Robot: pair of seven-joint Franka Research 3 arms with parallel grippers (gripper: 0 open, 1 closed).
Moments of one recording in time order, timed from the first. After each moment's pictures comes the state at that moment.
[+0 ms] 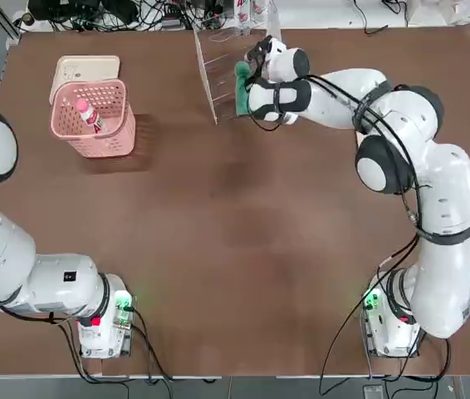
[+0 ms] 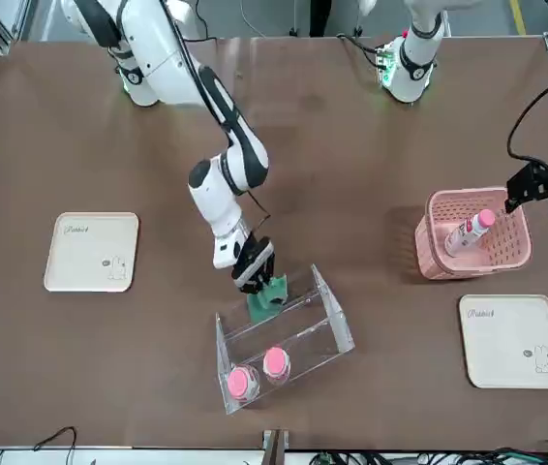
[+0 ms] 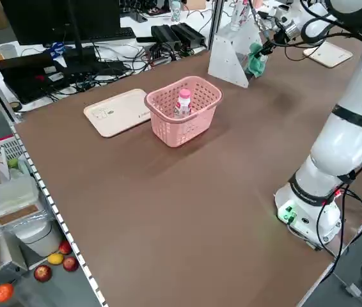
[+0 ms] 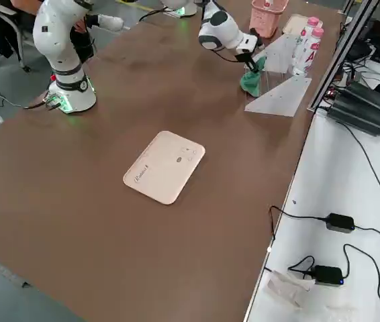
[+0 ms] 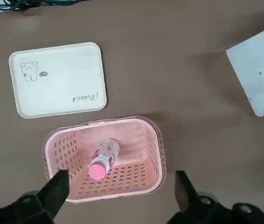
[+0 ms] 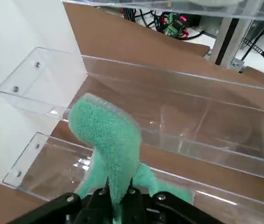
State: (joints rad) left arm 0.04 0.15 -0.08 -1.39 0.02 1.61 0.10; right arm 0.70 0.80 0.01 -1.59 0.69 3.12 -0.66
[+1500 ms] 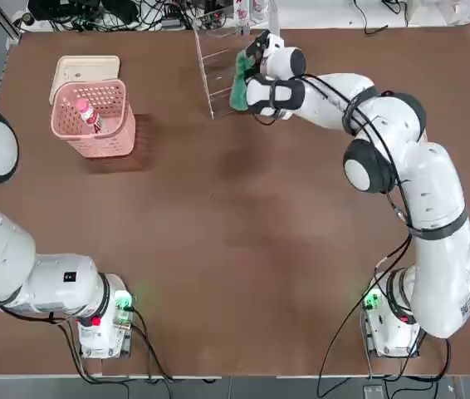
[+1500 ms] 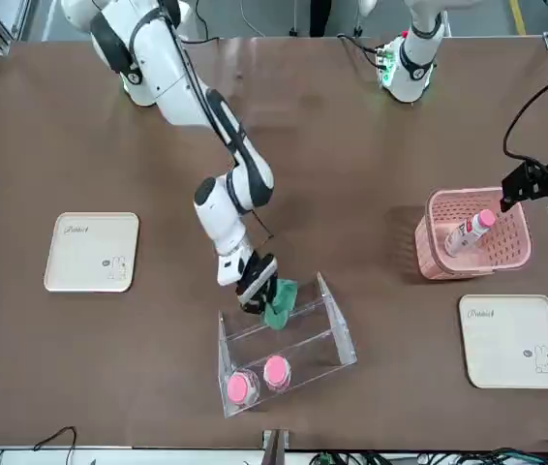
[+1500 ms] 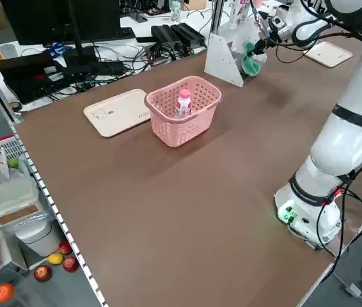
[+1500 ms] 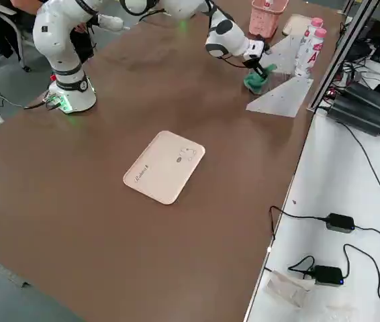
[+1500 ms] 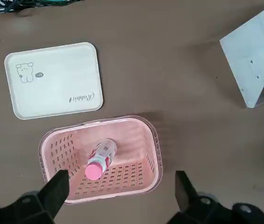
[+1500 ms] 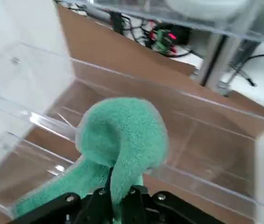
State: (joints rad) left arm 0.03 0.15 -0.08 -1.39 0.02 1.60 0.10; right arm 0.67 0.92 -0.02 -1.44 0.72 3.13 -0.79
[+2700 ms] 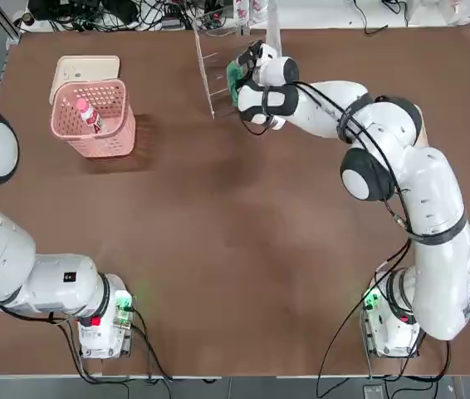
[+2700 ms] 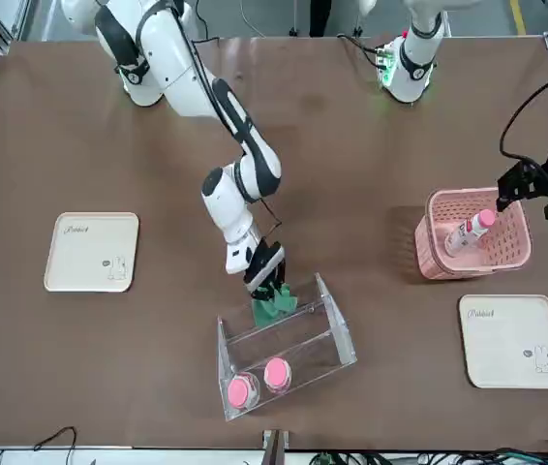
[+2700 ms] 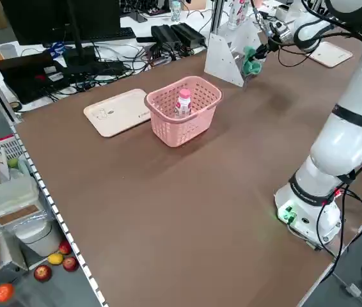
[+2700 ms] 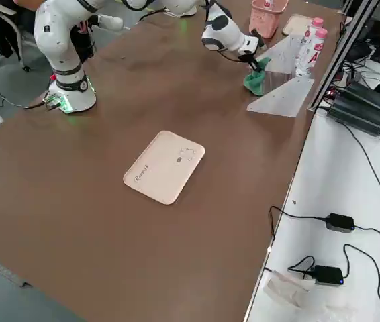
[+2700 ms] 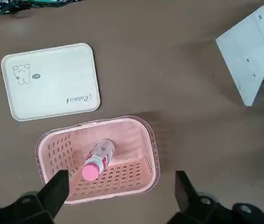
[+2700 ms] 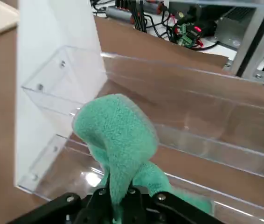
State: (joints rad) left arm 0.03 0.15 -0.09 -1.39 0.02 1.59 0.10; right arm 0.77 0.90 -0.01 -1.44 0.84 3.14 -0.73
